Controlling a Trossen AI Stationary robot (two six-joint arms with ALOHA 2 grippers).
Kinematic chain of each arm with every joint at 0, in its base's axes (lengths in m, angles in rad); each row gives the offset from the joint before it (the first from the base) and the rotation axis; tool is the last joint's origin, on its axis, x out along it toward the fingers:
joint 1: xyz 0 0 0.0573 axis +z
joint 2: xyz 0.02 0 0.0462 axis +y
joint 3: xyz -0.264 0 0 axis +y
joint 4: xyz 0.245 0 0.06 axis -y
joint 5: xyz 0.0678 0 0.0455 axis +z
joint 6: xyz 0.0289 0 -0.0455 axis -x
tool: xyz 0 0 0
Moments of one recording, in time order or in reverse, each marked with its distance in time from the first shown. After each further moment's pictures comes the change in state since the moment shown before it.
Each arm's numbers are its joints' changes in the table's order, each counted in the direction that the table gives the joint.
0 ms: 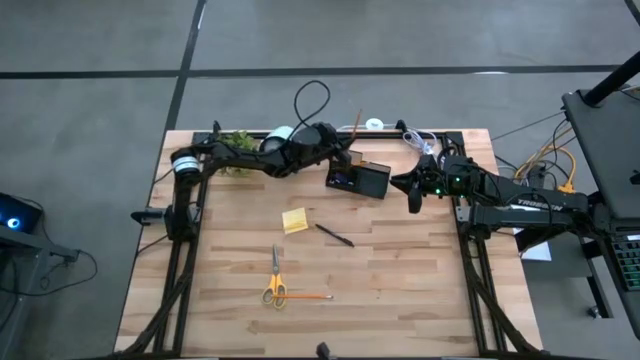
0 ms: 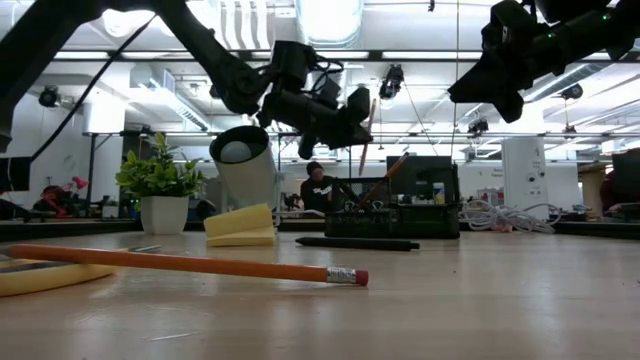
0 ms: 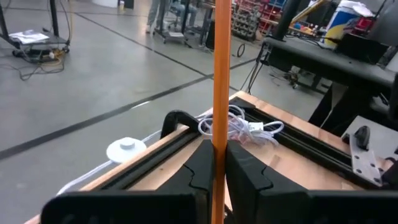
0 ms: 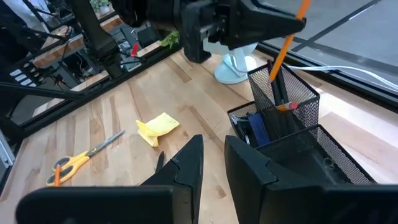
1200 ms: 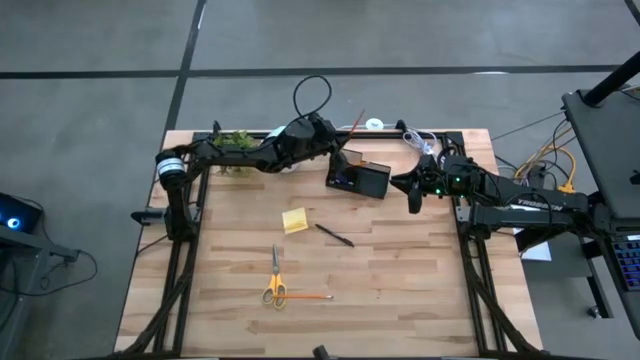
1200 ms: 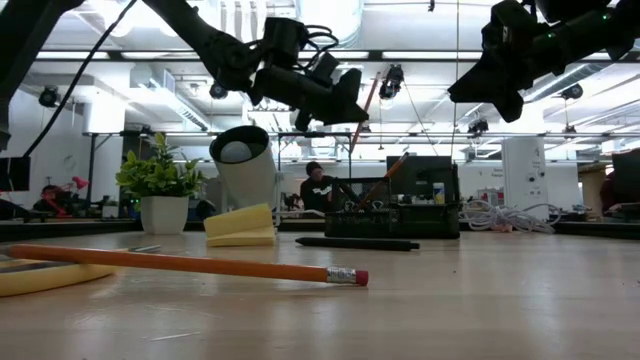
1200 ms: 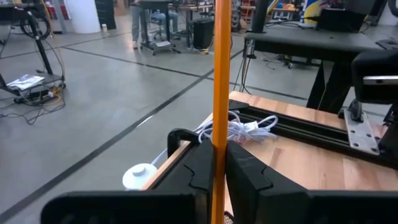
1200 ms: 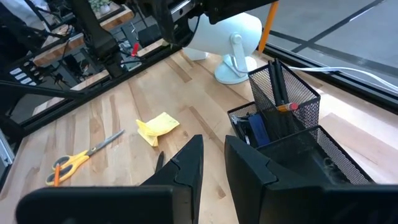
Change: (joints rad) left arm 0.001 -0.118 -0.002 -0.111 -0.059 -0.231; right arm 0.000 -0.001 0.000 0.000 0.002 0.008
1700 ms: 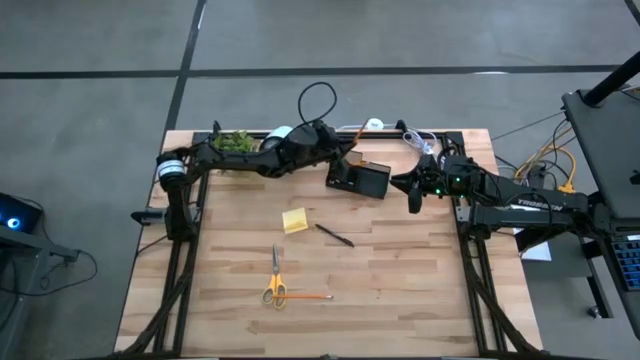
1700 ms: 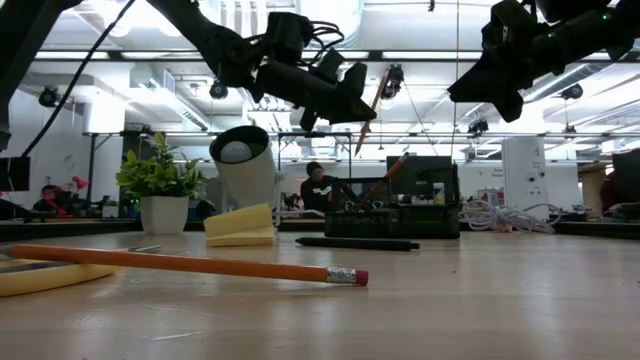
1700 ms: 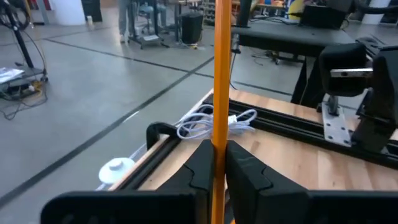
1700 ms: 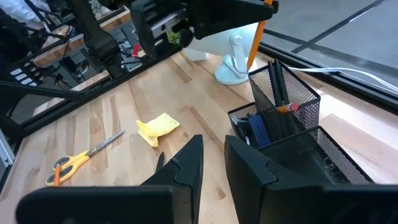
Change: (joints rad) left arm -0.044 0.000 0.000 -0.019 -0.002 0.030; right arm 0.000 0.000 0.000 0.002 0.000 0.000
